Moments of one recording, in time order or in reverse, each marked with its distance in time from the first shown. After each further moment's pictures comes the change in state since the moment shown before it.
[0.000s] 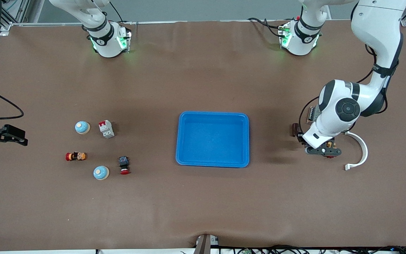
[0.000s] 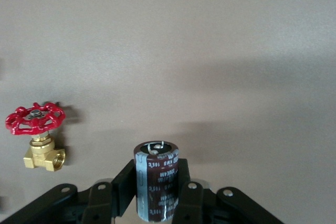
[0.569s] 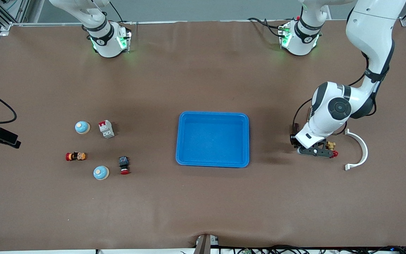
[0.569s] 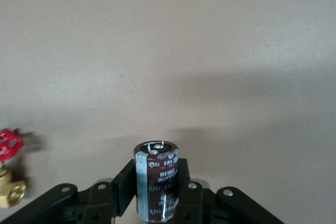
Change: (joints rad) left arm -0.001 0.057 -0.024 -0.015 0.000 0.147 0.001; right arm -0.013 -0.029 -0.004 0.023 0.000 -0.011 0.200
